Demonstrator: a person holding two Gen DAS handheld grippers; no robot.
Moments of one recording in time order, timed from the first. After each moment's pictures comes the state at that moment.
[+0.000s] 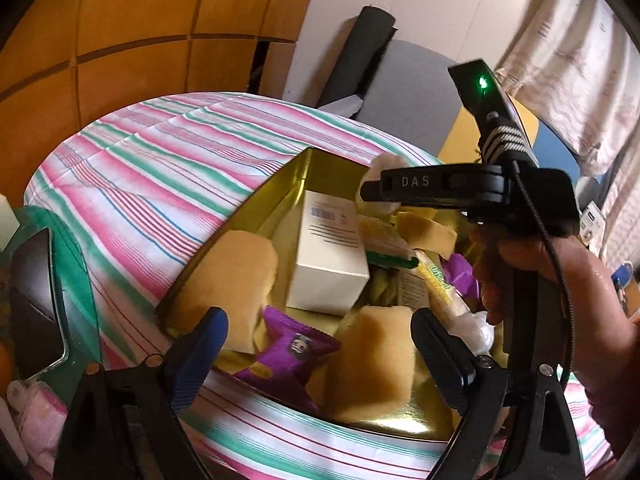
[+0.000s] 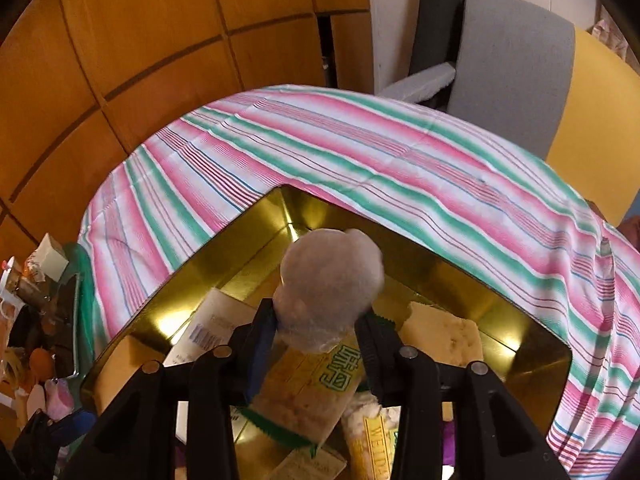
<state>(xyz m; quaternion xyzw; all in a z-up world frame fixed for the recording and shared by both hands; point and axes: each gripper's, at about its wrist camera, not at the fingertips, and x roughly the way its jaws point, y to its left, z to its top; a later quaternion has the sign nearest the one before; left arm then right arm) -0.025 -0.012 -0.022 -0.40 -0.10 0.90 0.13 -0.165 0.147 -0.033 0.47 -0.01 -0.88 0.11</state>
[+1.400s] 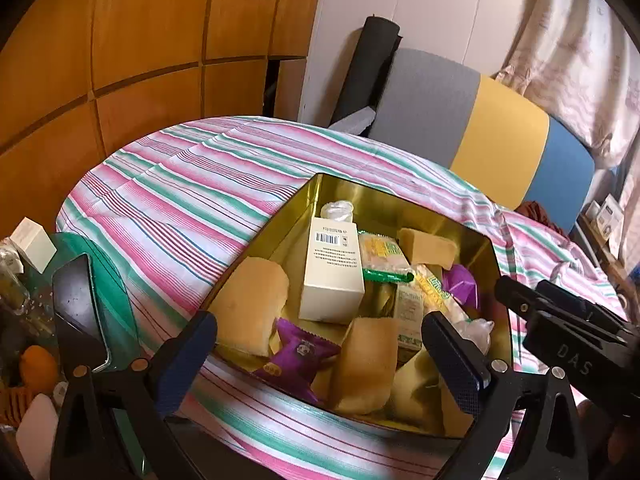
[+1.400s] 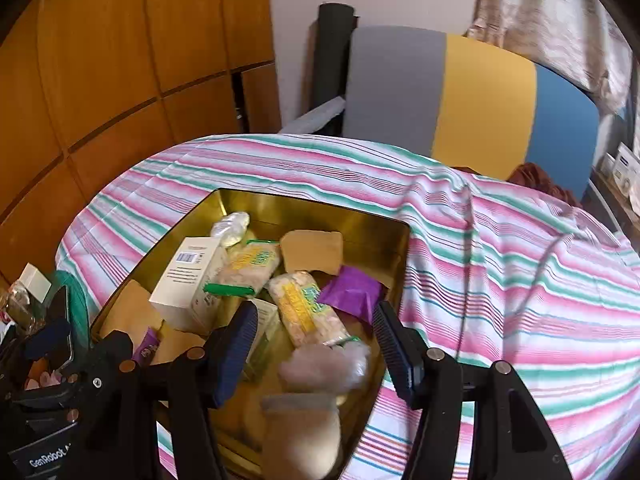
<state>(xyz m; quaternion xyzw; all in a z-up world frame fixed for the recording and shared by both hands) -0.005 0.000 0.015 -0.38 -0.05 0.92 0.09 0.001 0.184 0.019 0.39 -0.04 -0.92 -0.05</state>
